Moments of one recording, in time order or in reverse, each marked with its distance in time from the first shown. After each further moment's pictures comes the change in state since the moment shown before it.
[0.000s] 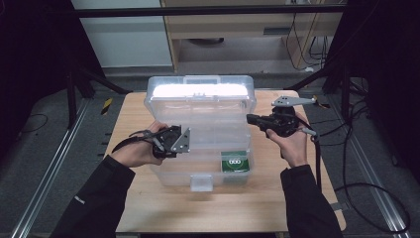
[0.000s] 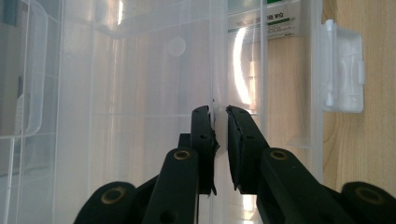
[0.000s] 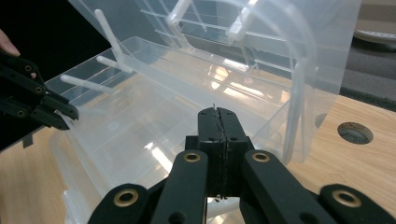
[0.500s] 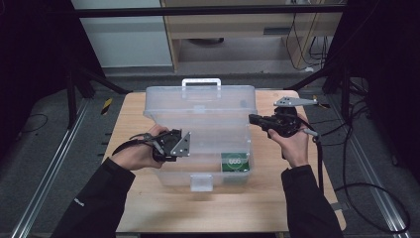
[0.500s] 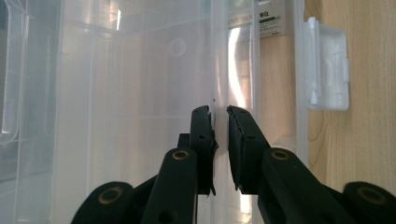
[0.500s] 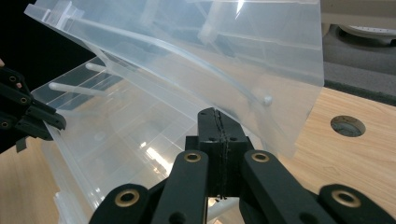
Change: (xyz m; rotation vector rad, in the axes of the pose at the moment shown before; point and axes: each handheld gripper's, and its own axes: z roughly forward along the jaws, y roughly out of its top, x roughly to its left) left arm -0.005 -0.002 0.003 -0.015 -0.023 0.003; right arm -0.006 -0.005 -0.001 -0.002 -0.015 0.029
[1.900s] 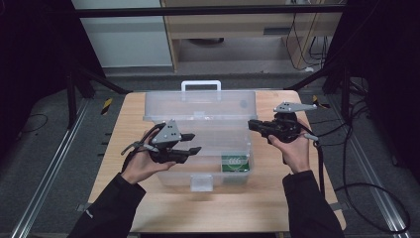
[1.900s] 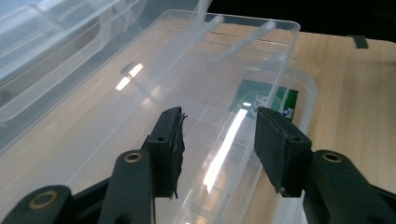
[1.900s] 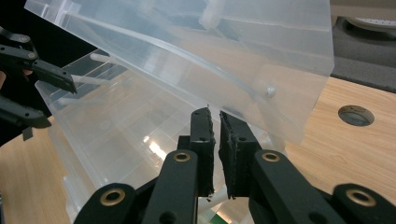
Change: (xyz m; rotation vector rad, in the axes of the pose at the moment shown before) left arm -0.011 -0.016 0.002 -0.479 0.102 -0.546; right arm 0.005 -0.011 -0.003 0.025 0.011 -0.007
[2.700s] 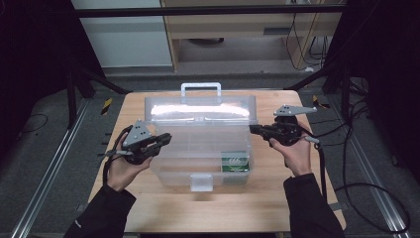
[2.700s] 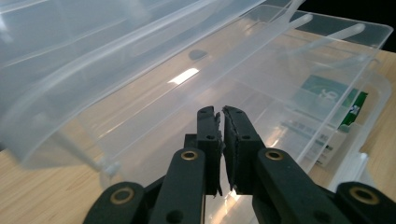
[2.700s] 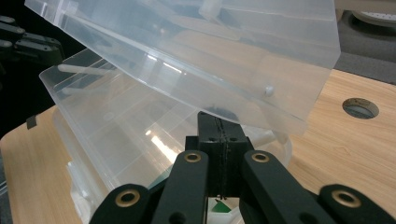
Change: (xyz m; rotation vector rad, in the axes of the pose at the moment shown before) left arm 0.017 -0.041 -0.047 -0.042 0.227 -0.170; right arm 0.002 -0.006 -0.003 0.025 0.010 -0.016
